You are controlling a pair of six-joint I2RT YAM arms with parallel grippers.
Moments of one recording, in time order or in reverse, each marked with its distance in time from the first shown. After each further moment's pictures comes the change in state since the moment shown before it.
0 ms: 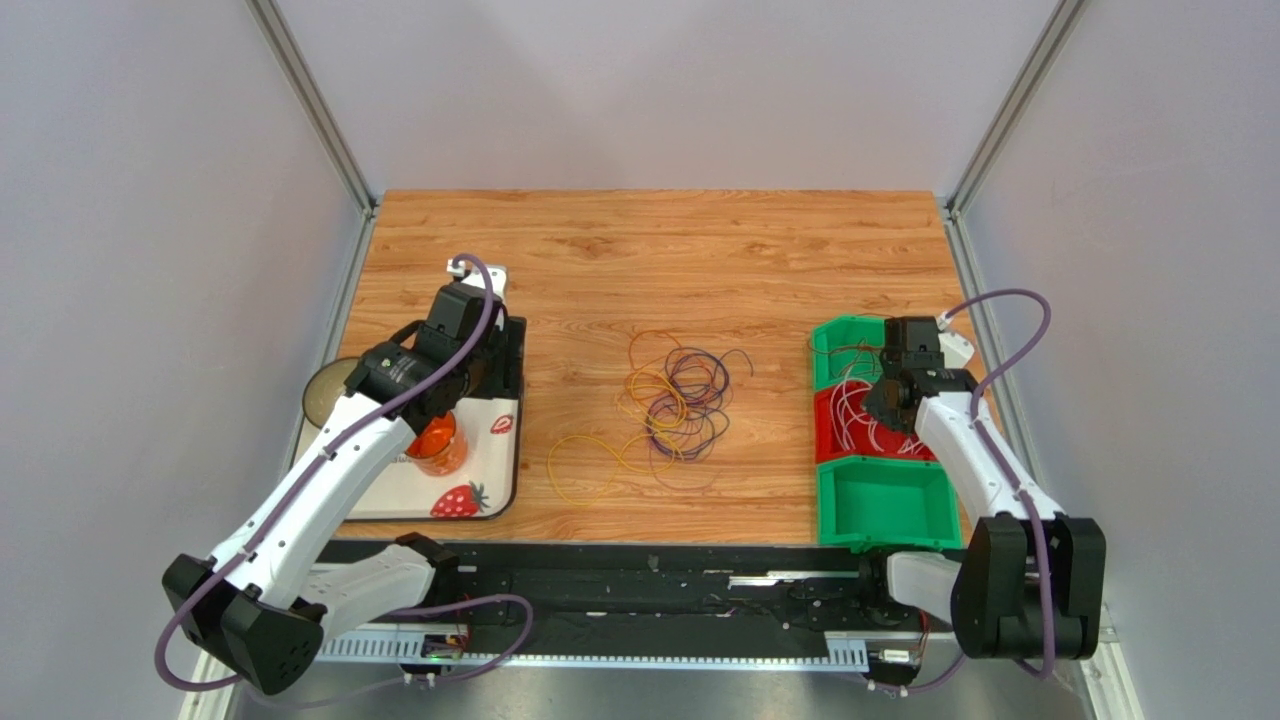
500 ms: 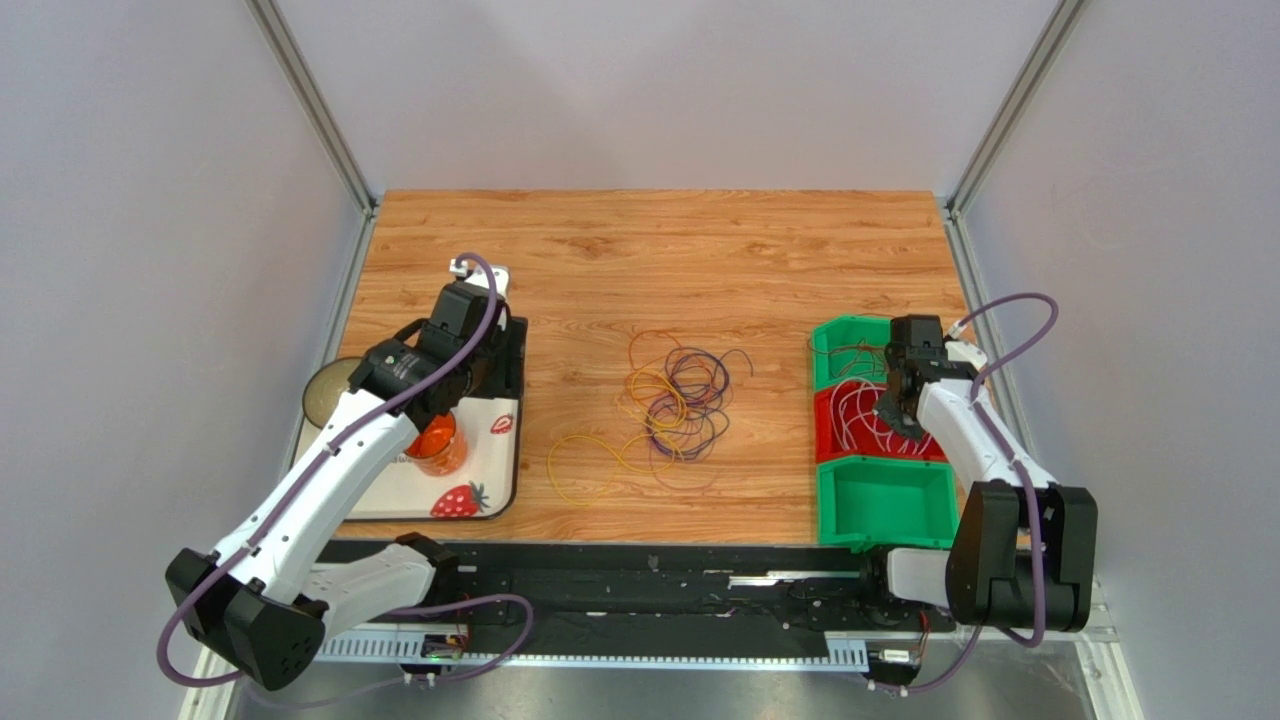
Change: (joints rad) left arm 0.000 0.015 0.000 0.000 -0.001 0.000; right arm -0.058 0.096 0.013 -0.032 0.084 0.031
